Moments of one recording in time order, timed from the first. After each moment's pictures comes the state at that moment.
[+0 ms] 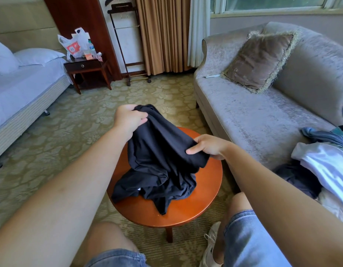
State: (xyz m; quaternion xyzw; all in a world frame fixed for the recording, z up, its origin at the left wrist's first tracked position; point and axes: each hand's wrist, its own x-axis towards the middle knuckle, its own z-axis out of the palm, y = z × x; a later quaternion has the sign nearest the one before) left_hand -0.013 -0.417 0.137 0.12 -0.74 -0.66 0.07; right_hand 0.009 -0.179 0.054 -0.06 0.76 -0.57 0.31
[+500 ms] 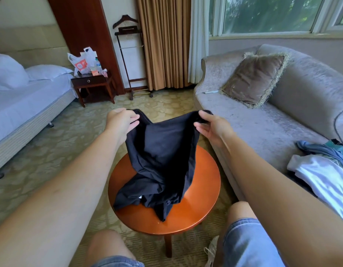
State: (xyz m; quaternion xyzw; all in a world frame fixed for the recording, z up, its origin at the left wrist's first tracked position) left_hand 0.006 -0.439 0.171 0.14 -0.64 -0.75 0.09; right_hand 0.015 -0.185 0.130 0.09 0.53 -0.84 0.01
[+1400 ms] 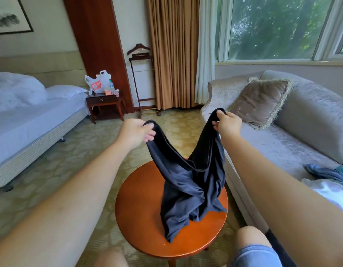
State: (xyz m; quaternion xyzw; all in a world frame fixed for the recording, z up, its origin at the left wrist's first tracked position) left_hand 0.025 -0.440 0.203 -0.01 -0.84 -0.52 0.11; right_hand -0.003 -0.187 0.189 0.15 0.61 -0.75 -0.20
